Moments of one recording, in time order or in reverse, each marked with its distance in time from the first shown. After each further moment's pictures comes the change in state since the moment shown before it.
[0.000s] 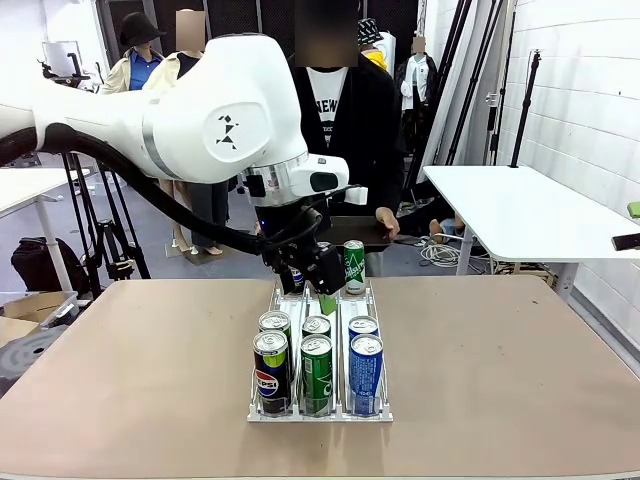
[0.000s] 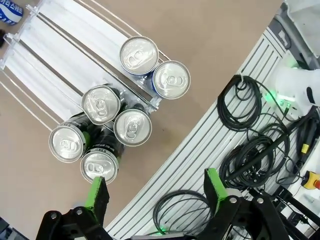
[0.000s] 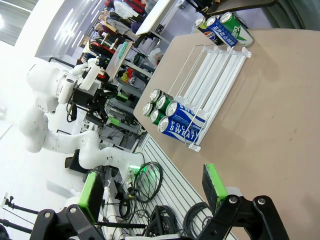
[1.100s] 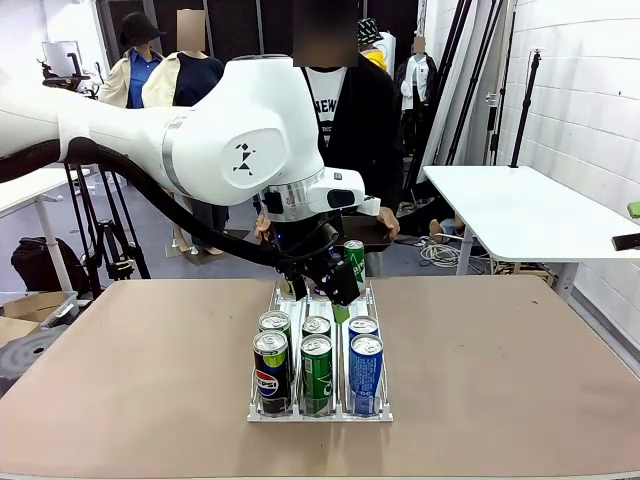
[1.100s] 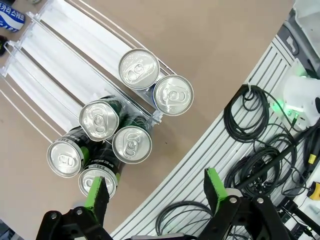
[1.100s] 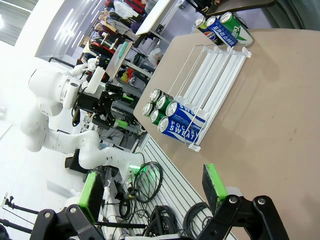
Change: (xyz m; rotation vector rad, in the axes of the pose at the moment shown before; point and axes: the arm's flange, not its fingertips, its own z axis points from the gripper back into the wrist) left arm 0.009 -0.011 -0.019 0.043 -0.029 0.002; right arm 0.000 0.000 0.000 0.000 0.000 0.000
